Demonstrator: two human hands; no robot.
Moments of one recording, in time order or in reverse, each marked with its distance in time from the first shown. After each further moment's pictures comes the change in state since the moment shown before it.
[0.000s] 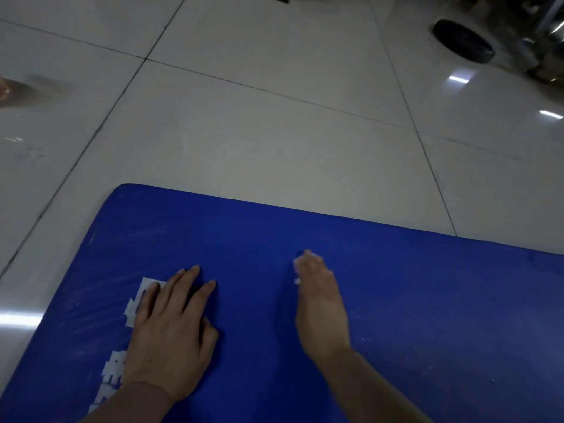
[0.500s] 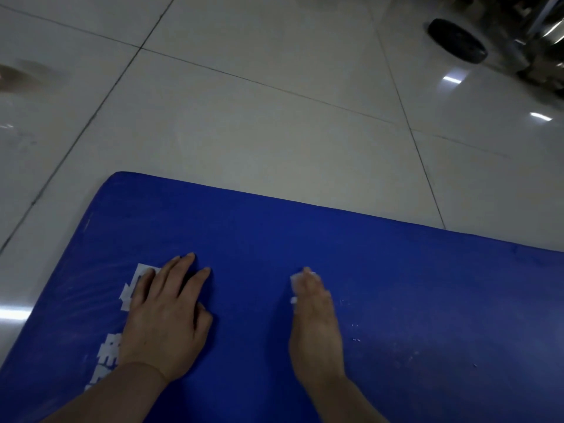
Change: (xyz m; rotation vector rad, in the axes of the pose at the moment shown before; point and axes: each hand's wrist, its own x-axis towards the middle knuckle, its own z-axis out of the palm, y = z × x) left_hand 0.000 0.001 -0.002 0.015 0.013 0.000; right_hand -0.051 -0.004 0.002 0.091 0.064 0.051
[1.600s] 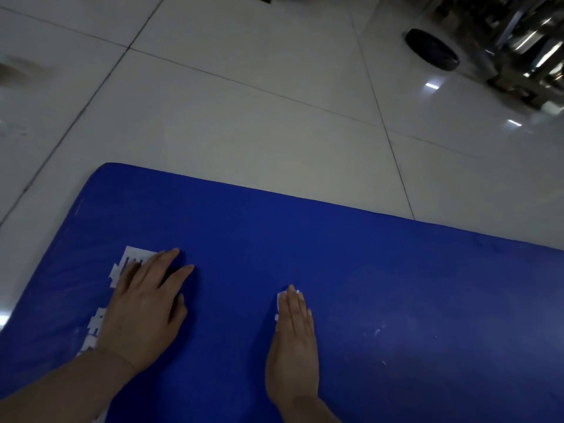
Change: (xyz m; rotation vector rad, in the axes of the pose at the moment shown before) left_hand -0.023 -0.007 -0.004 -0.052 0.094 0.109; right_hand -0.060 -0.004 0.001 -0.135 -0.104 0.106
